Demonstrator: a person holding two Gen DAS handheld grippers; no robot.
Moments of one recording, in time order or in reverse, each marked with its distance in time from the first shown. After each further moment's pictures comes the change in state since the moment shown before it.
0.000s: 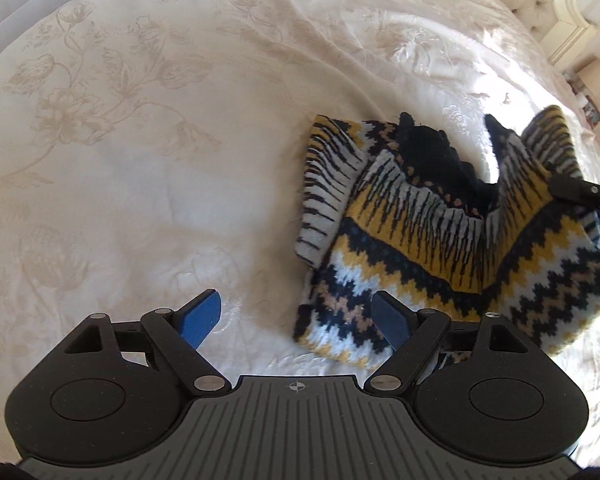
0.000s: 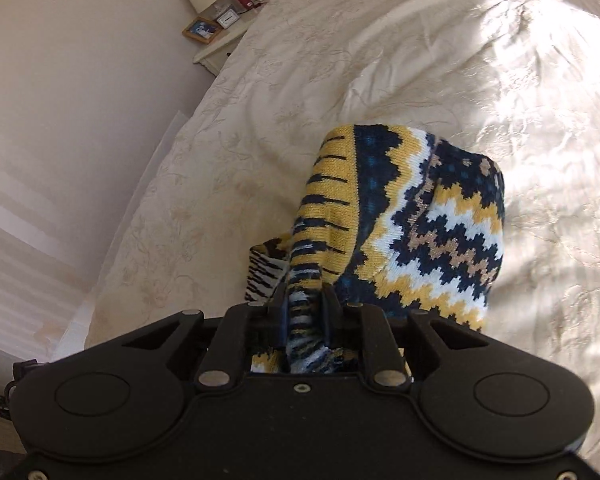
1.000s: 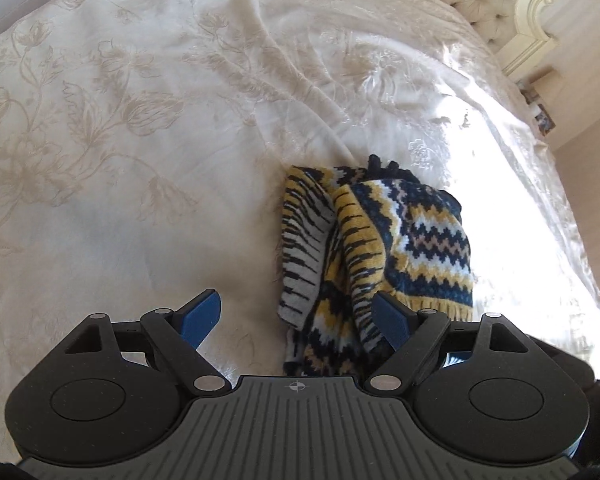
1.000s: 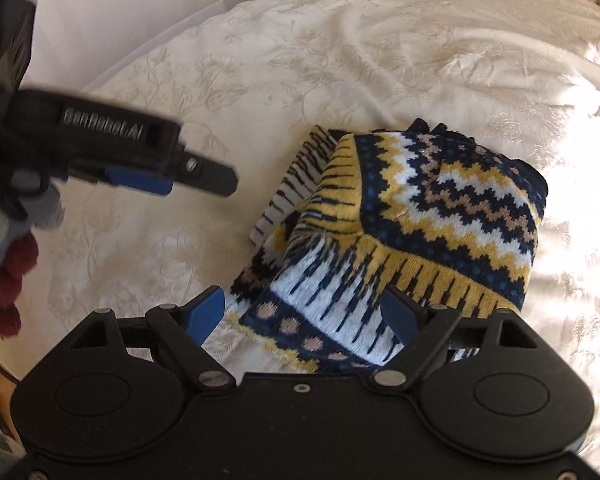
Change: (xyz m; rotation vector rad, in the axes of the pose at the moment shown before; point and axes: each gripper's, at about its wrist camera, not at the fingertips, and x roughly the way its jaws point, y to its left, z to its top) left arm 0.003 0.015 0.048 0.022 -0.007 -0.186; right arm 0.072 0.102 -0.104 -0.513 0.110 -0.268
